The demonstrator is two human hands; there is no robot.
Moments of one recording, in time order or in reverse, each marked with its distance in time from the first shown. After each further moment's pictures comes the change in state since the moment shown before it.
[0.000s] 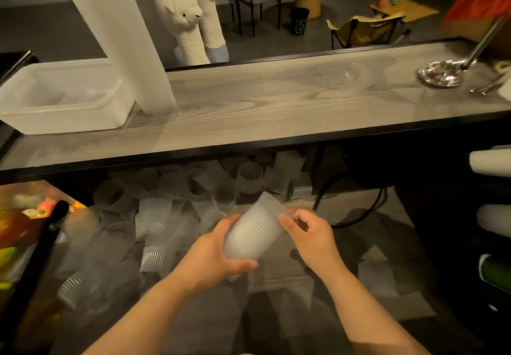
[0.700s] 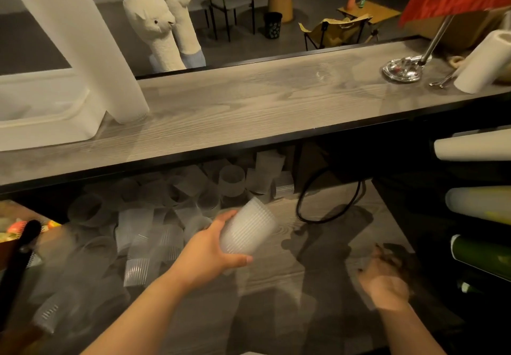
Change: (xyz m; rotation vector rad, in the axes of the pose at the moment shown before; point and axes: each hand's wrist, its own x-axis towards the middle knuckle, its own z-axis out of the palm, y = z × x) left_hand 0.020 0.010 0.008 -0.026 -0.039 0.054; right_hand -0.041 0.129 -0.117 -0.985 0.057 0.898
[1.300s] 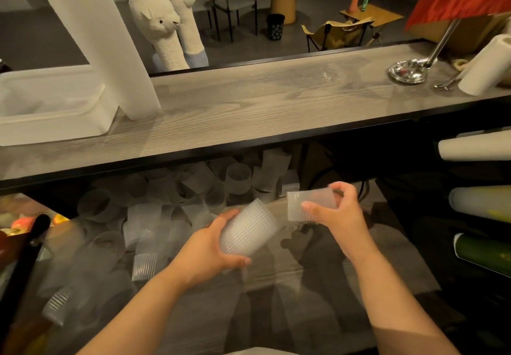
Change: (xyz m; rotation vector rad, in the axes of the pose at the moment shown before) left_hand -0.012 -0.010 -0.014 0.006 -0.036 0.024; right_hand -0.096 -0.100 -0.092 1.172 -0.033 -0.600
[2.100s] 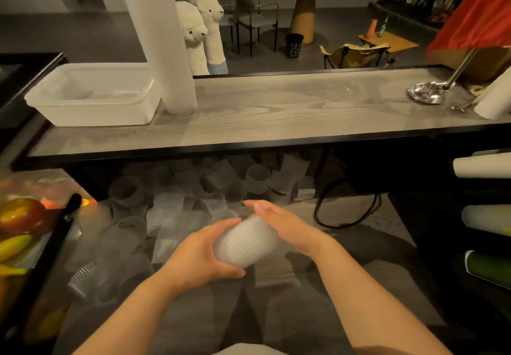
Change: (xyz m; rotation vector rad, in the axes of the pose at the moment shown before) left_hand -0.057 -0.022 -0.023 0.052 0.087 0.042; right_hand -0.030 -0.032 0.102 -0.278 -0.805 0.064
